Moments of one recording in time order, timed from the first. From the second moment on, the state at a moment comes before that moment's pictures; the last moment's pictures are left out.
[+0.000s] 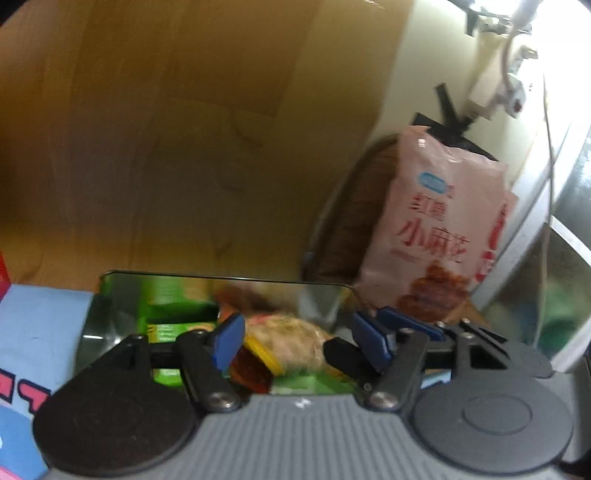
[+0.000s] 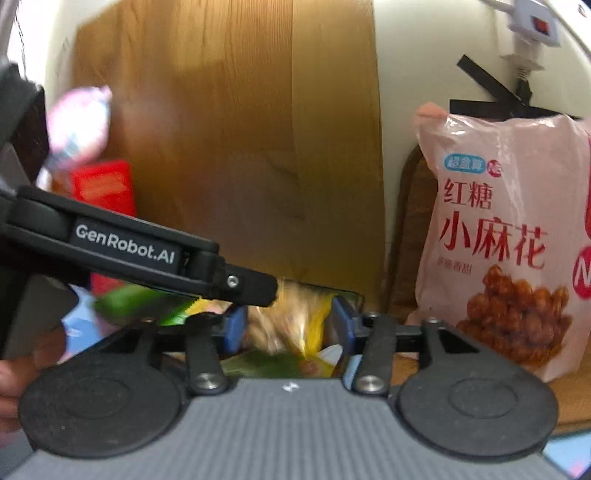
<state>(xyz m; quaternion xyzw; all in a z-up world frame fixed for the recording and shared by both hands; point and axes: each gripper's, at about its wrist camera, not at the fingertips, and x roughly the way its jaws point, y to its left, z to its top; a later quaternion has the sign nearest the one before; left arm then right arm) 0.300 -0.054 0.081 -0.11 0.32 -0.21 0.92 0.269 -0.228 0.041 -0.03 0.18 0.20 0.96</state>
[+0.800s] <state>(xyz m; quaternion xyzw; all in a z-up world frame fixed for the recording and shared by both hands) 0.136 0.019 0.011 -0.17 0.38 -0.20 0.88 0.133 -0.228 -0.008 0.12 0.34 0.28 0.89</state>
